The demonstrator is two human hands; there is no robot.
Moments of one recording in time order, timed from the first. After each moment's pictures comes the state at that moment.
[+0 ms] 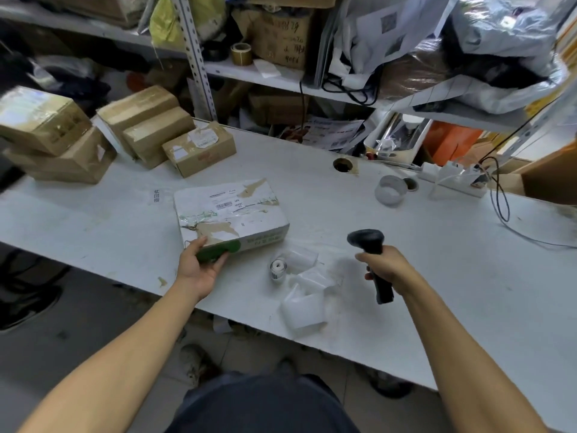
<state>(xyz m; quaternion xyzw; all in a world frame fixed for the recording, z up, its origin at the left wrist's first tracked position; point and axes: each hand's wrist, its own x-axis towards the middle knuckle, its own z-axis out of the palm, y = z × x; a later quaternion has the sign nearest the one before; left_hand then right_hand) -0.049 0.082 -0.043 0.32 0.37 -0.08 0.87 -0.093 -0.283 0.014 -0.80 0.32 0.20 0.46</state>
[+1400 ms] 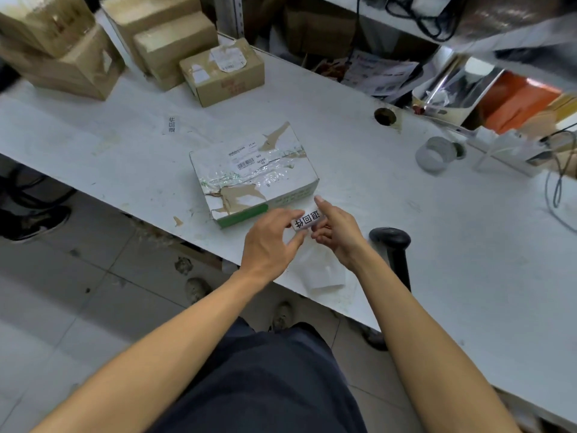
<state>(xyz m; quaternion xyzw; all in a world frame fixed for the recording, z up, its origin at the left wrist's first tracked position) -0.111 0.015 -0.058 0.90 -0.09 0.05 0.42 -0.078 -0.149 -0.029 -0.62 0.24 0.24 0.70</state>
